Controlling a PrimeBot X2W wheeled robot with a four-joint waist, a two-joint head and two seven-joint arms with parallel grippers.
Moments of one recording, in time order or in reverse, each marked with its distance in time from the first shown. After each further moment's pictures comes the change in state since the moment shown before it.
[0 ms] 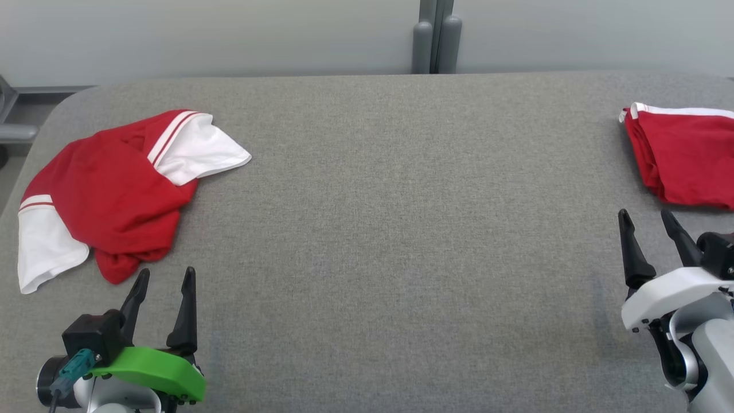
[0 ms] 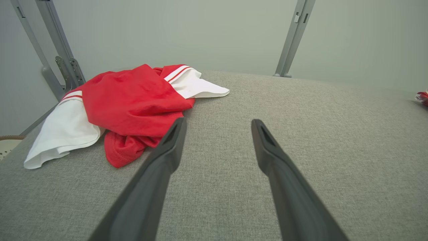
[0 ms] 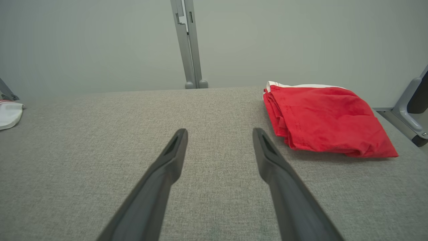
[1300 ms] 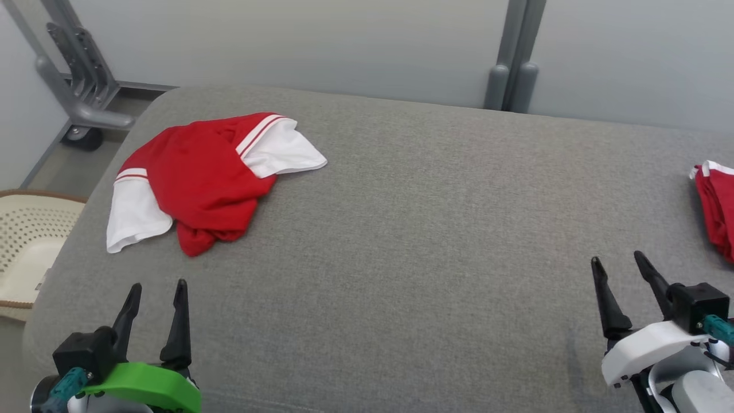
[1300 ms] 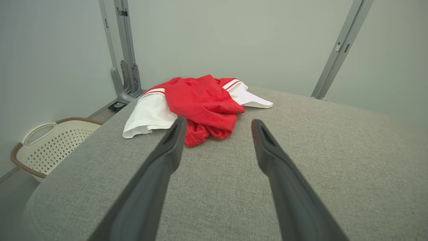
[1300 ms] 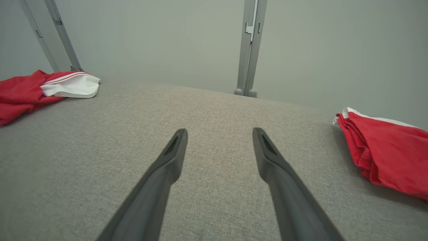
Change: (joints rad) left arm 0.050 -0.037 0.063 -0.016 0.028 -0.011 -0.001; right arm 0.192 0.056 -0.046 -0.145 -0.179 0.008 0.000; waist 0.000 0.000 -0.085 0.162
